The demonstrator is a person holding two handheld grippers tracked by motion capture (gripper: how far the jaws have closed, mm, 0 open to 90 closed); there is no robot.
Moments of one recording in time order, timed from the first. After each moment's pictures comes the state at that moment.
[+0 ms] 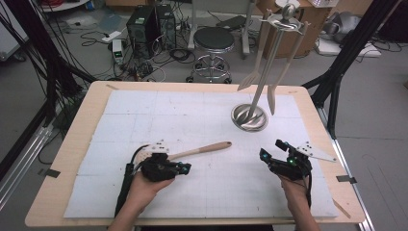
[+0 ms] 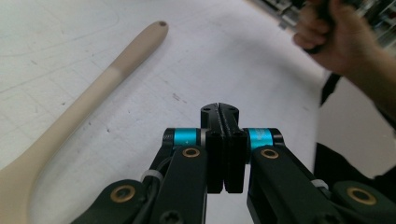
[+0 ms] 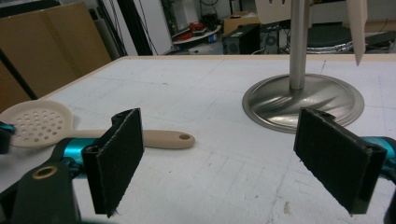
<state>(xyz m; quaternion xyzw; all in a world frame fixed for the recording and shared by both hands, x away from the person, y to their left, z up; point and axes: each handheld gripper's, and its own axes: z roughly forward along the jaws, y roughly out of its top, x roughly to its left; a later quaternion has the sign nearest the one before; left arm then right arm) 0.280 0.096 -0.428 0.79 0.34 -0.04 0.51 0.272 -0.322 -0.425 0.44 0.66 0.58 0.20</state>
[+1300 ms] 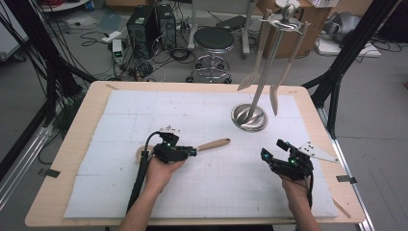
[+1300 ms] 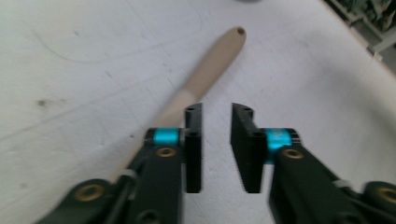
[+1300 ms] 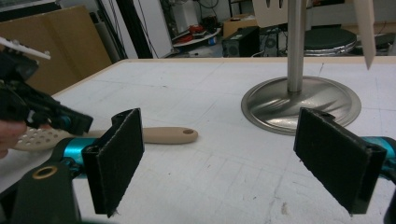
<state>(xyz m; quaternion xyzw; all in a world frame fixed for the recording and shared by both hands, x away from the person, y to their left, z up) 0.332 0.083 -0.432 0.76 0.45 -0.01 0.47 0.271 -0.324 -0.424 0.44 0.66 0.58 0.20</state>
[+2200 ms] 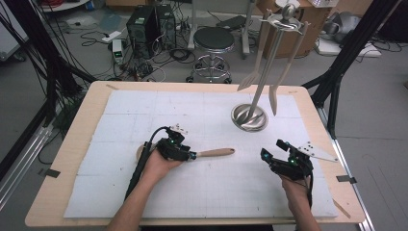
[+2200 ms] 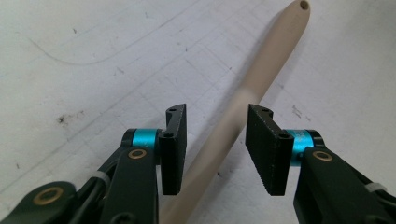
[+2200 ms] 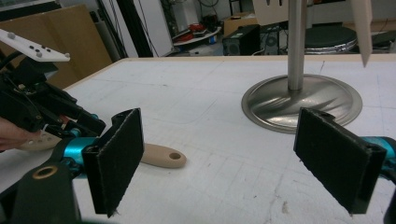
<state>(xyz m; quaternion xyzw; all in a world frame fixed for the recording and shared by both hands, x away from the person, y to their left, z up) 0.352 0.071 -0.442 0.85 0.37 0.02 0.37 0.272 -0.324 -0.425 0.44 0.66 0.58 0.20</state>
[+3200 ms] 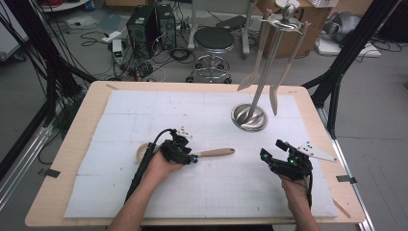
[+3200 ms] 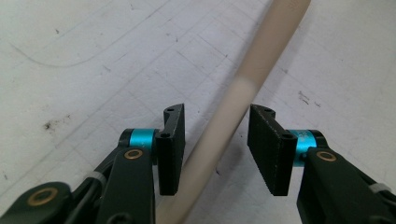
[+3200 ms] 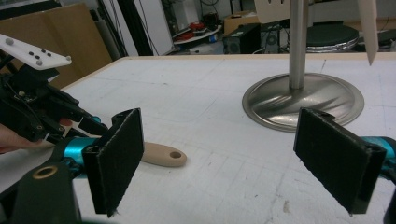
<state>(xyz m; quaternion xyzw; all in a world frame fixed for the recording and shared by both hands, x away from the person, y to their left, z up) 0.346 0.059 -0.446 0.87 0.34 0.05 0.35 0.273 -0.324 -0.425 0.44 0.66 0.58 0.20</state>
